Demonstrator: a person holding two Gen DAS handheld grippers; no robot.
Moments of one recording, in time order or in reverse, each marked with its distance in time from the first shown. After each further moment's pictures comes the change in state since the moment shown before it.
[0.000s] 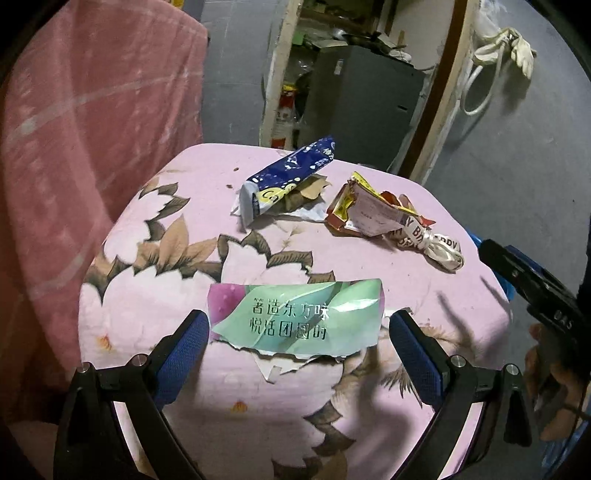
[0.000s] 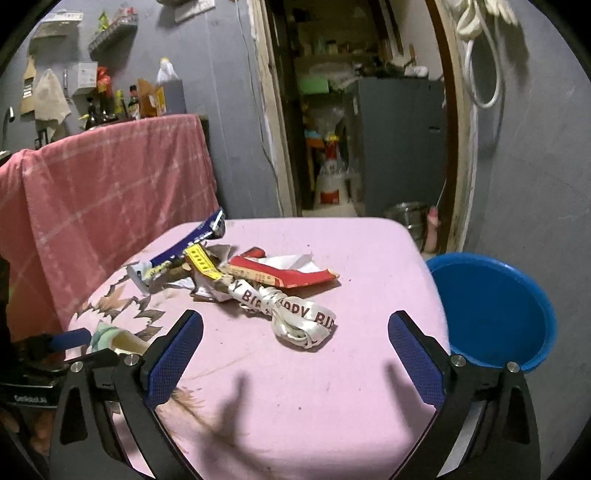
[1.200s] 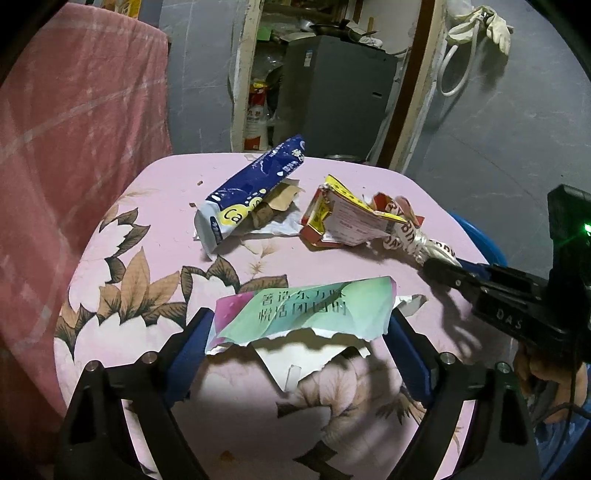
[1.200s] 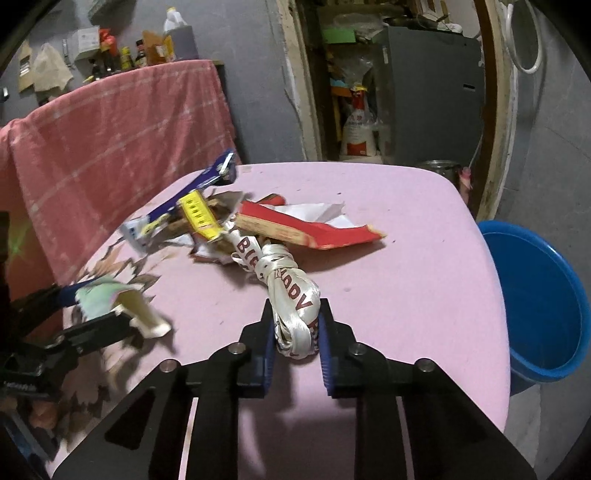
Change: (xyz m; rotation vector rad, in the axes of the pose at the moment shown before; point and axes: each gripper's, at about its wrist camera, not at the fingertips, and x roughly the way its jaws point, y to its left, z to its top) left arm 0.021 -0.009 0.013 0.098 0.020 -0.060; right arm 0.046 0.005 -0.007 -0.039 0.199 0.103
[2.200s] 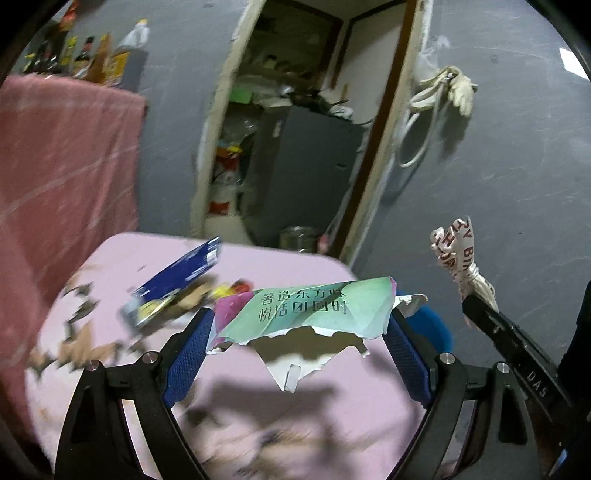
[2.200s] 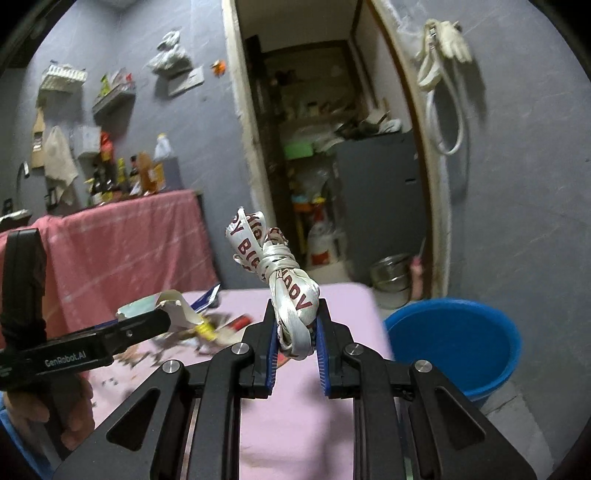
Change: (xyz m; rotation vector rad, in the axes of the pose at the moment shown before) left arm -0.034 -0.078 0.052 -0.034 -0.293 -0.135; right arm -0.138 -0.026 -0.009 0.090 -0.487 -0.135
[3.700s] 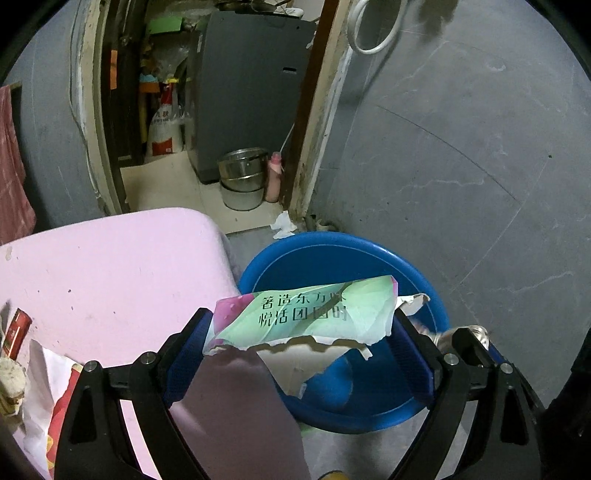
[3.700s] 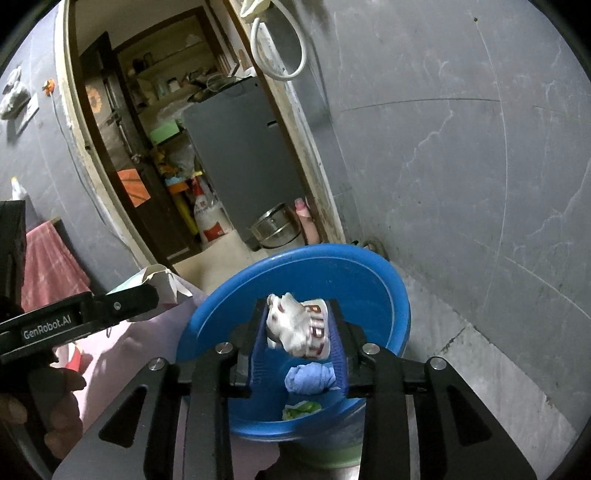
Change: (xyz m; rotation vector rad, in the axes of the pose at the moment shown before) left arm 0.260 -0.133 -0.010 0.111 0.374 -0.037; right arm 0.052 -0.207 -0.042 0.323 0.169 -0.320
